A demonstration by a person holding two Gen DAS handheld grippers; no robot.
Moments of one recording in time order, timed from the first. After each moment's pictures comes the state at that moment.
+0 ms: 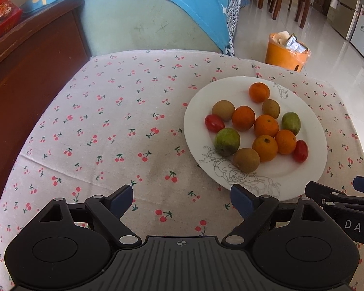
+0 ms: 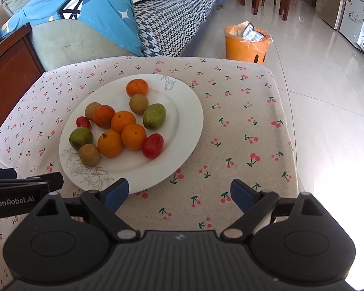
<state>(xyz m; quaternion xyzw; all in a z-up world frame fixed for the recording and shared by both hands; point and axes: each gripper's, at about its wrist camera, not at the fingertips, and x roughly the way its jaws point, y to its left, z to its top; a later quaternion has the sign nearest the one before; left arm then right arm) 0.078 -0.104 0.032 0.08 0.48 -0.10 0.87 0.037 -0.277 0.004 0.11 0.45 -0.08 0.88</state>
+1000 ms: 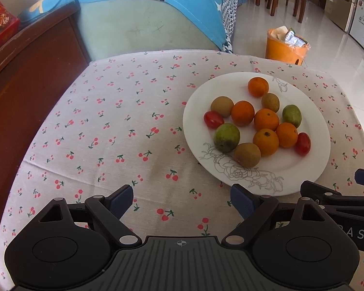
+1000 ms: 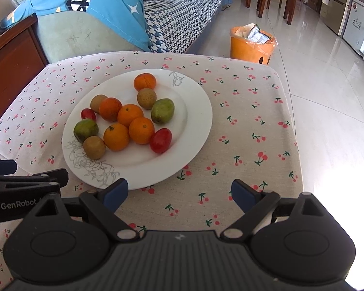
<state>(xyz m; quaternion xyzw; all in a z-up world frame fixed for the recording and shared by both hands) 0.074 -0.108 0.029 0.11 0.47 -0.10 0.87 0.038 -0.266 0.001 0.09 0.45 -0.08 0.89</state>
